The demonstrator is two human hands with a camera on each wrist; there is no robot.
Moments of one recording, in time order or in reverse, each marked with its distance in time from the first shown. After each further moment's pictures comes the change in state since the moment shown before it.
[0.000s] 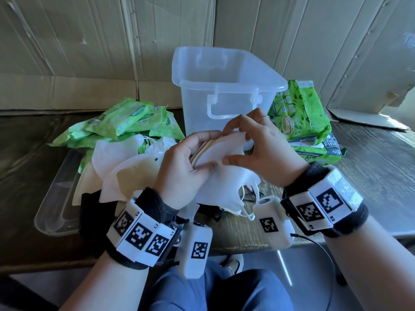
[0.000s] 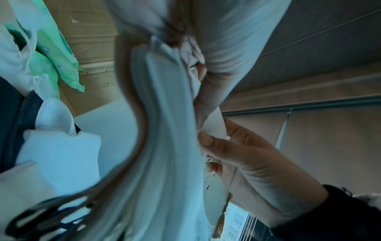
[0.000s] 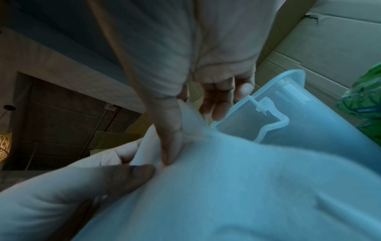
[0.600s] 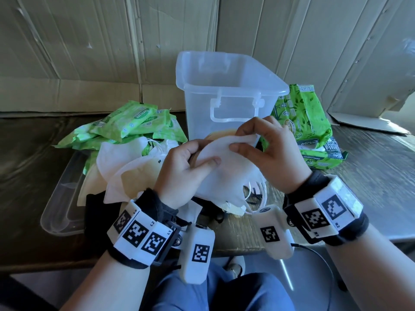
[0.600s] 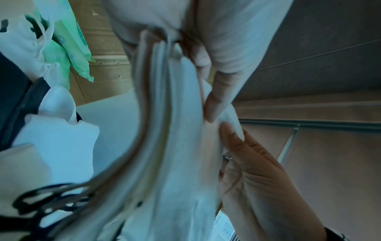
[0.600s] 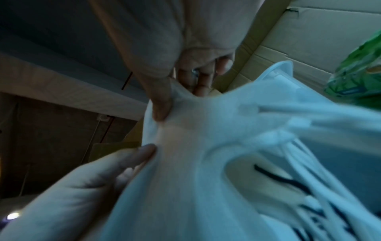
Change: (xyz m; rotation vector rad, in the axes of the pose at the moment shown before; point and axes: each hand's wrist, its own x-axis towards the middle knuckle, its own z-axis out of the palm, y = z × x) left_hand 0.001 0.000 -0.003 -0.034 0.063 -0.070; right_hand -0.008 -0.003 0.002 0.198 0.214 -0.046
